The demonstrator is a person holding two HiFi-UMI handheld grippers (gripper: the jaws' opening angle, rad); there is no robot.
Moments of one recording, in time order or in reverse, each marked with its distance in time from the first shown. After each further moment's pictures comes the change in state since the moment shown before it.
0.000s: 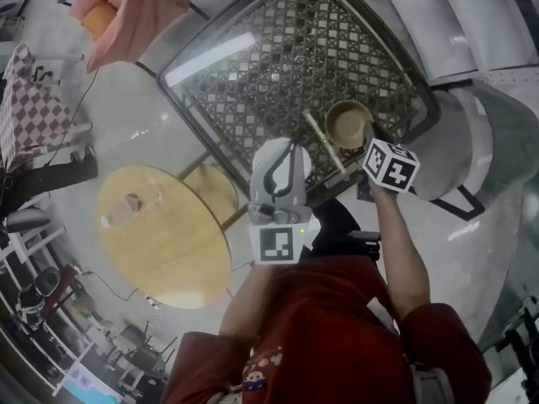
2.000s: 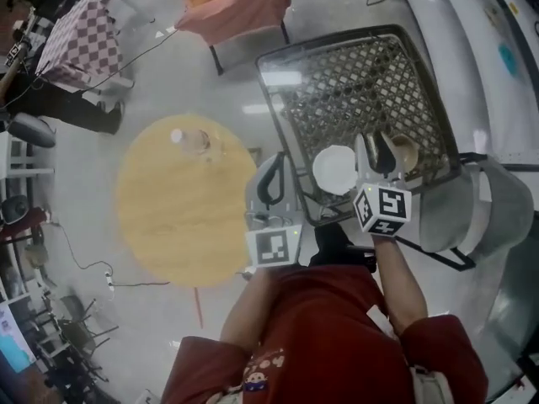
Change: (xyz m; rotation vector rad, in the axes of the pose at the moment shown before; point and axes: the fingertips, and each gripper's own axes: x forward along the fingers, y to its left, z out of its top) left arm -0.181 0.126 0.049 -0.029 -0.160 0.427; right arm -0.146 0.258 0.035 -0.483 -0.528 0.377
